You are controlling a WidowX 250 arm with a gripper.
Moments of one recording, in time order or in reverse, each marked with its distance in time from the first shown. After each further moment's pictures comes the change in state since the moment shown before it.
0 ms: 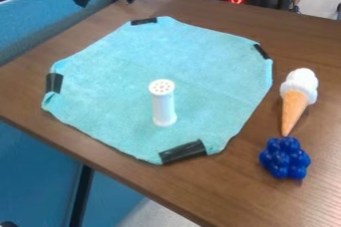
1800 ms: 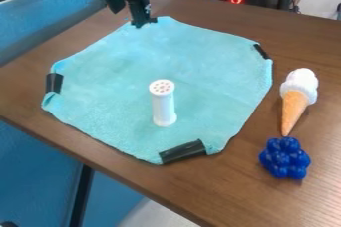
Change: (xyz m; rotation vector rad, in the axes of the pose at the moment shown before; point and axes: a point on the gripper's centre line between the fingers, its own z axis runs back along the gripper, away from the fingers) arm 0.108 0.040 -0.123 0.131 -0.076 -0.623
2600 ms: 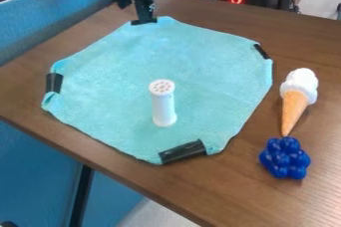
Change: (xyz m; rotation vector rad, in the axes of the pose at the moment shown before) arm 0.029 0.033 -0.043 0.033 0.021 -0.044
